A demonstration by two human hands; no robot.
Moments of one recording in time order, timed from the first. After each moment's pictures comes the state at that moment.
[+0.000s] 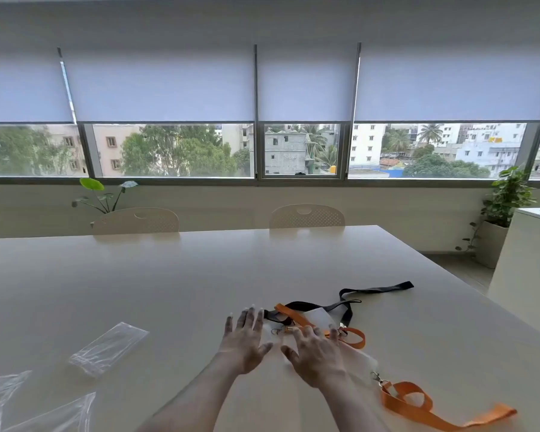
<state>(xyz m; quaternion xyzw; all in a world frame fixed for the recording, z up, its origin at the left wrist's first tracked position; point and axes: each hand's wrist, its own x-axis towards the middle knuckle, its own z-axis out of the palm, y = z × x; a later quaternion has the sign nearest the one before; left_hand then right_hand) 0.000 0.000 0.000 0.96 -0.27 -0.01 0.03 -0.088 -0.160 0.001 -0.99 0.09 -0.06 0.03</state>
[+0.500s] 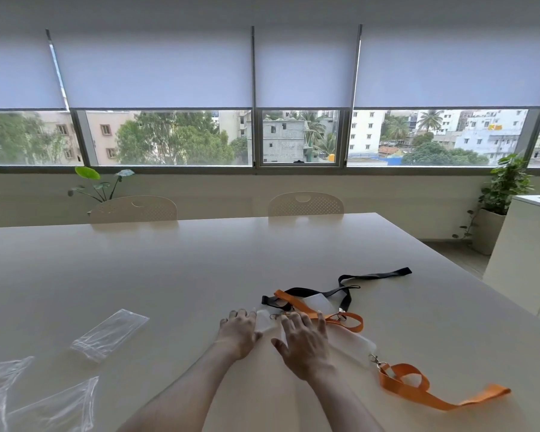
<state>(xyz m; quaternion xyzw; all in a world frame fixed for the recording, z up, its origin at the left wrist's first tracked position) 0.007 0.005 -0.007 0.97 -0.24 -0.02 0.04 -0.092 -0.137 -0.010 -0.99 0.06 -0.12 0.04</state>
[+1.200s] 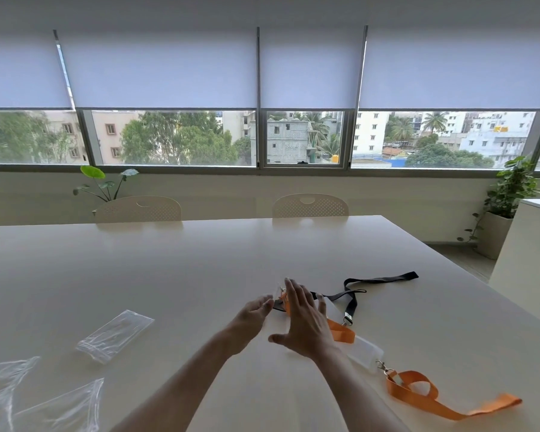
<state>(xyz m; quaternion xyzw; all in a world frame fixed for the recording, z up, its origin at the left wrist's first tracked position) -0.006 0.005 0.034 0.70 -0.25 -0.22 0.63 -0.067 -0.143 0.025 -0.98 0.02 -0.17 0.13</state>
